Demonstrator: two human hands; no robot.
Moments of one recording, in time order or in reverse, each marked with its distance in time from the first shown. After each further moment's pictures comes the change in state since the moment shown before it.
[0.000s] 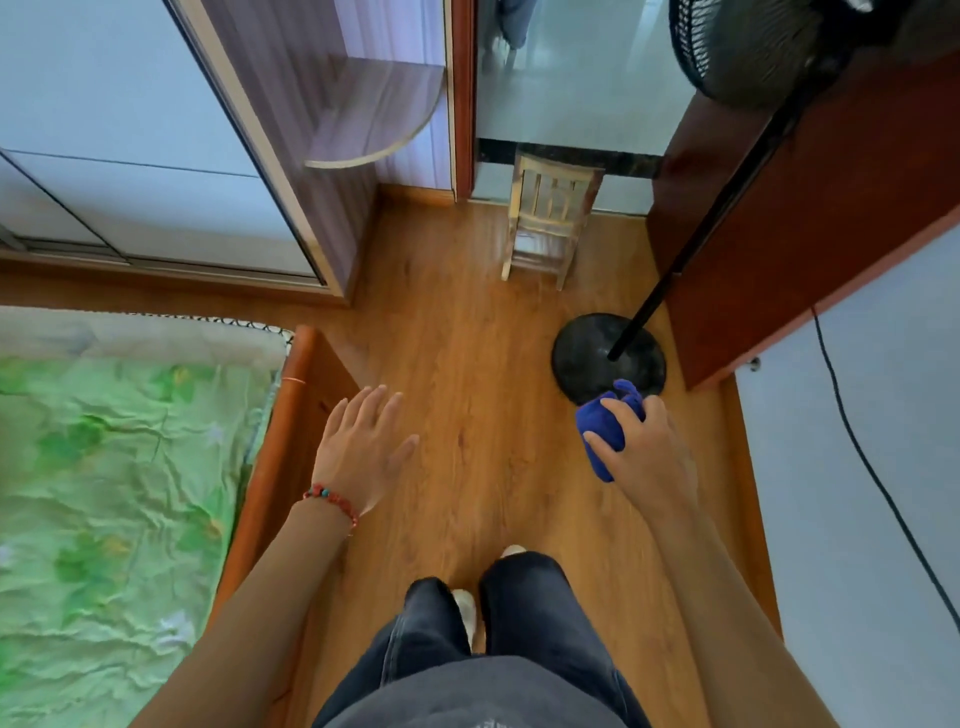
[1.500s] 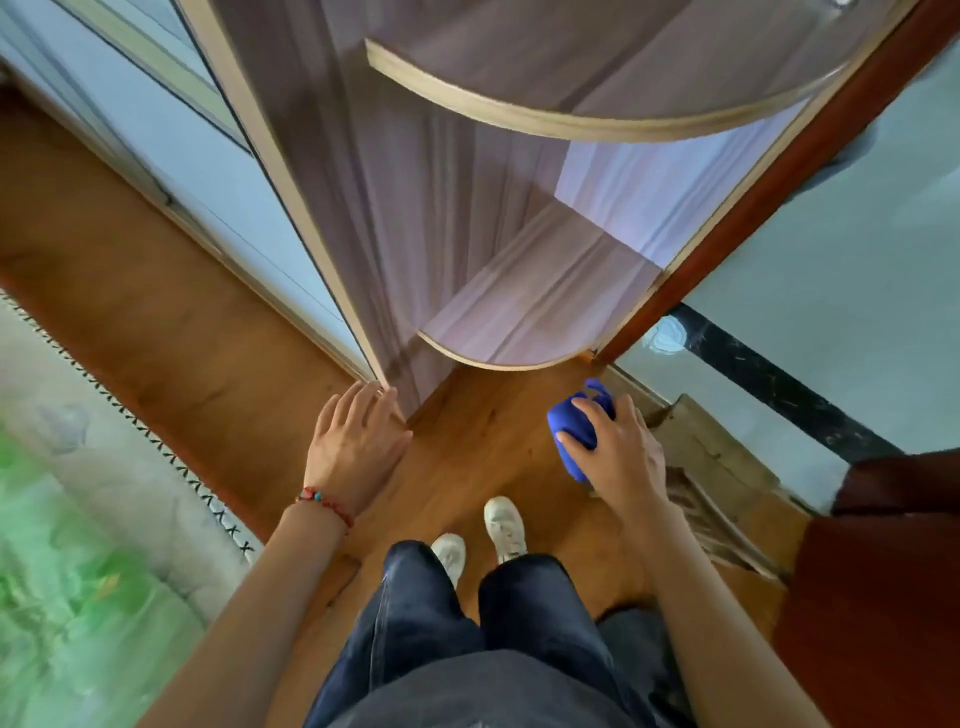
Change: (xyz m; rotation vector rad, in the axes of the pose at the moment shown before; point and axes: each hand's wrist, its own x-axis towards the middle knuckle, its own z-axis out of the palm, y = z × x) left_hand 0.533 -0.245 -0.092 -0.160 0.249 -0.547; right_hand 0.725 -0.238 0.105 -0.039 -0.279 -0.539
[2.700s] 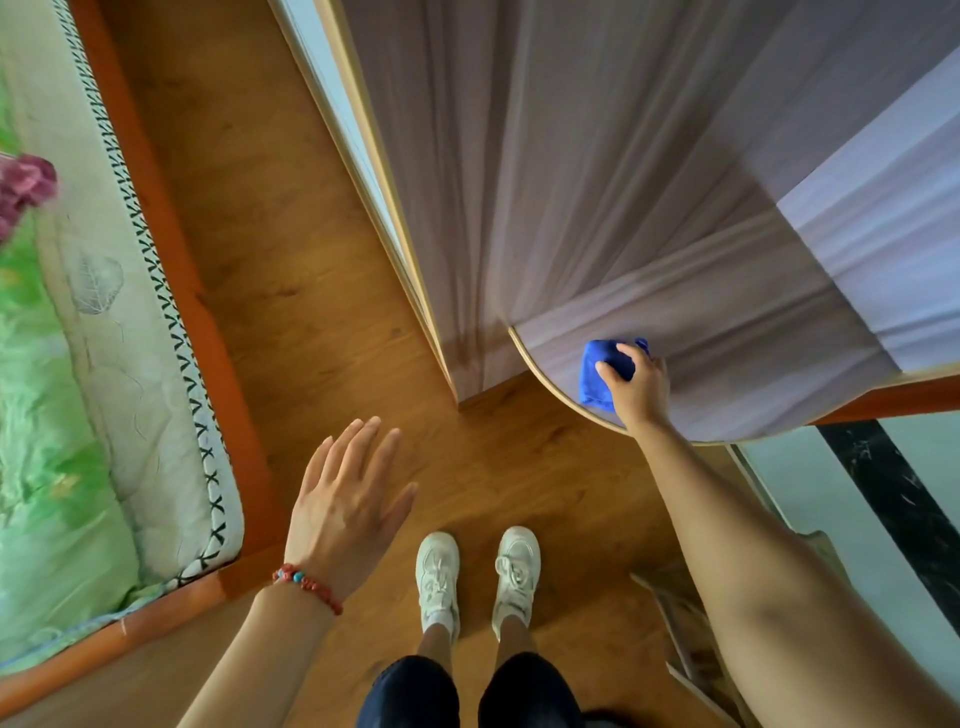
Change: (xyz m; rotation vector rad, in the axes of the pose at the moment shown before) left_hand 0.013 -0.036 0.113 0.075 -0.072 -0.450; right_hand 0.270 0.005 0.229 0.365 -0.238 0.053
